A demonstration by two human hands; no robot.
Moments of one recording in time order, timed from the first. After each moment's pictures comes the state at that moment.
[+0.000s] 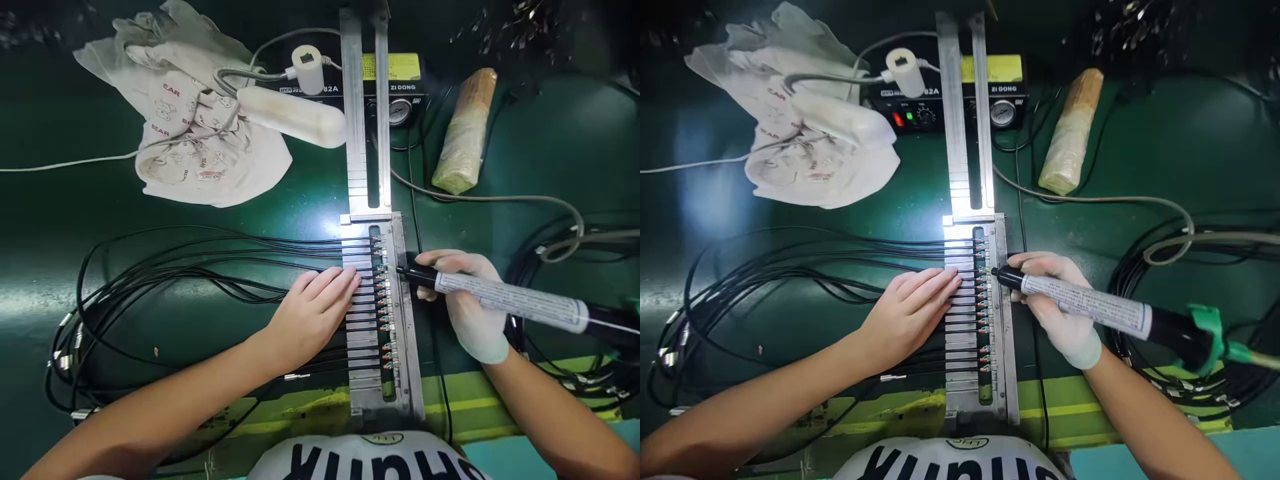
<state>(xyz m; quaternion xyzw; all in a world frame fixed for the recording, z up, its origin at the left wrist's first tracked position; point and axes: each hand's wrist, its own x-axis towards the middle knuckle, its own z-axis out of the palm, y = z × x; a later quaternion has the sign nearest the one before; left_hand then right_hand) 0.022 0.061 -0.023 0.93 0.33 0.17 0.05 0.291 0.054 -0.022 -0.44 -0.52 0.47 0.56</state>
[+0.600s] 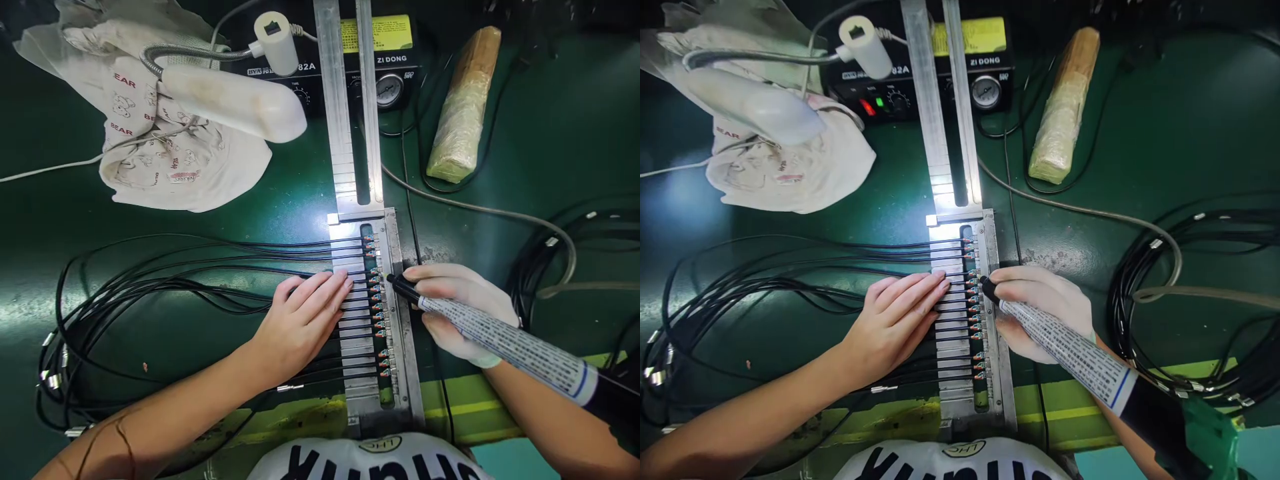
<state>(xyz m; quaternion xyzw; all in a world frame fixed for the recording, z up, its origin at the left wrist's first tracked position) 0.023 0.063 -0.020 0.92 0.35 0.16 0.09 0.303 0.064 -0.003 -0.41 -0.75 0.29 0.44</state>
